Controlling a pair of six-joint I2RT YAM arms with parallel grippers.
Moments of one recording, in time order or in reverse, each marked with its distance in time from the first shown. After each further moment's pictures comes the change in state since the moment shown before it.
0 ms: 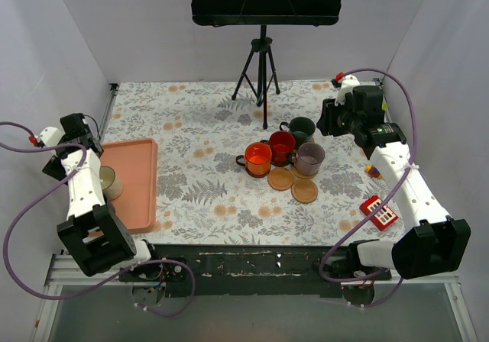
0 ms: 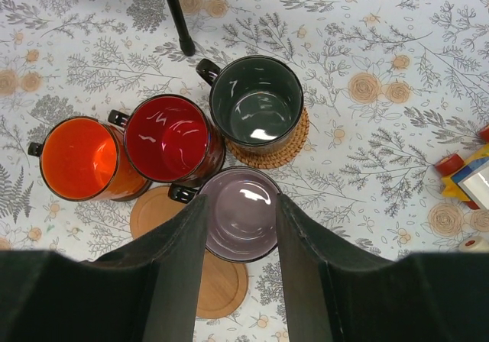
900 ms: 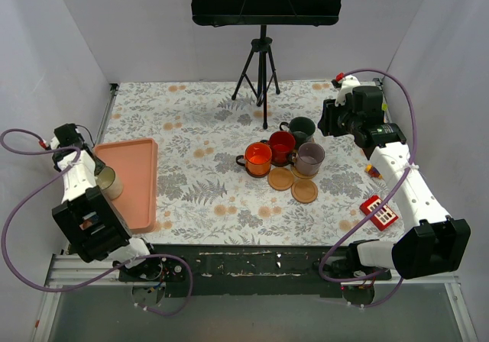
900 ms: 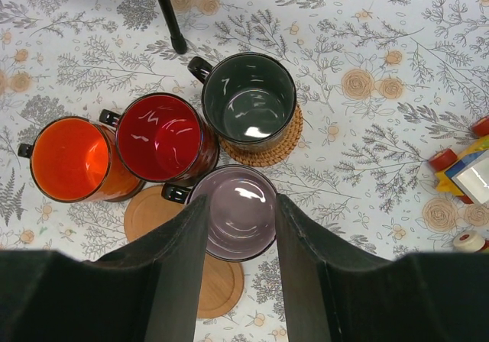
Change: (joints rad) left arm 0.114 0.102 -0.084 0.148 0.291 0.257; right arm 0.000 0.000 -0.007 -0.002 0.017 -0.002
